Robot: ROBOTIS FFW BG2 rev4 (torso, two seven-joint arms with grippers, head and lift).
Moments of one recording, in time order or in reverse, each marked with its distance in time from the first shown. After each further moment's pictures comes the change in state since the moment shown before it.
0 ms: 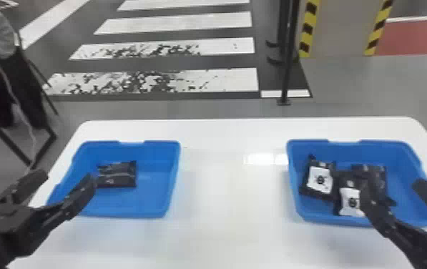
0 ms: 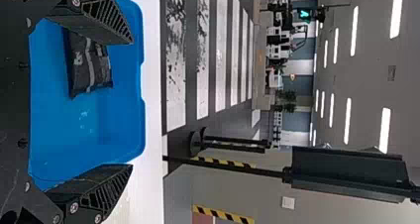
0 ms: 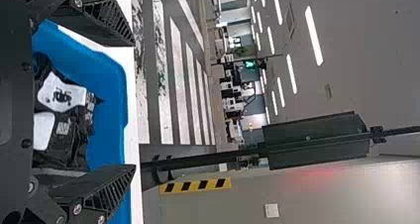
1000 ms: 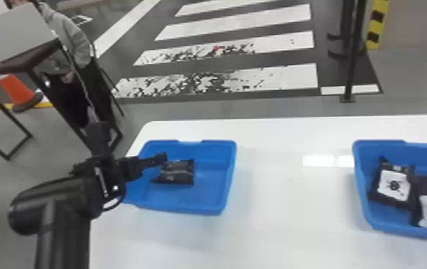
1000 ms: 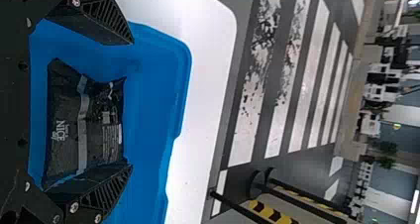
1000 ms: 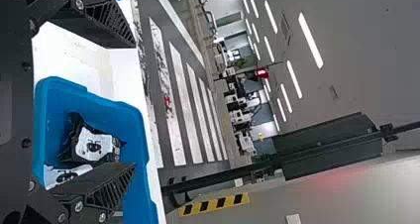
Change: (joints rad) left arm -0.705 0.210 -0.103 0.730 -0.174 0.410 0.009; right arm 0.192 0.006 0.066 -0.129 -0.074 -0.009 -0.001
